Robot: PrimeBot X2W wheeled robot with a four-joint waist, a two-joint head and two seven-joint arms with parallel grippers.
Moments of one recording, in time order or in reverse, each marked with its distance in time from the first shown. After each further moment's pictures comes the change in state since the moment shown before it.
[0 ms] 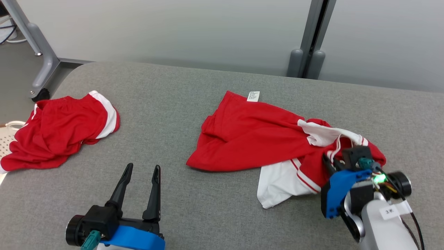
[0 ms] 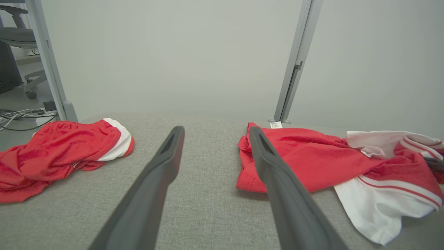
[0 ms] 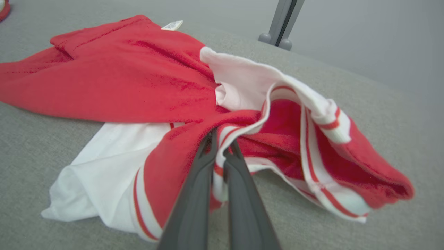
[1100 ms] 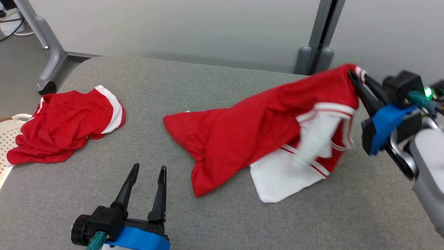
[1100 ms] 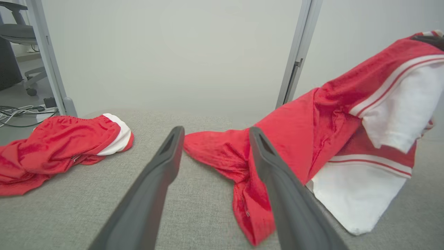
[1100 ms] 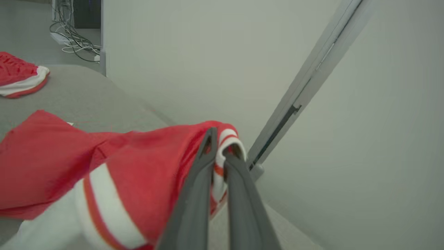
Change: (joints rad) left arm 0.006 -0.010 -0.020 -0.008 0.006 -0.001 0.000; right arm -0.403 -0.419 0.458 -0.010 0.346 0.000 -0.221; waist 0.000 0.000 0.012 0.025
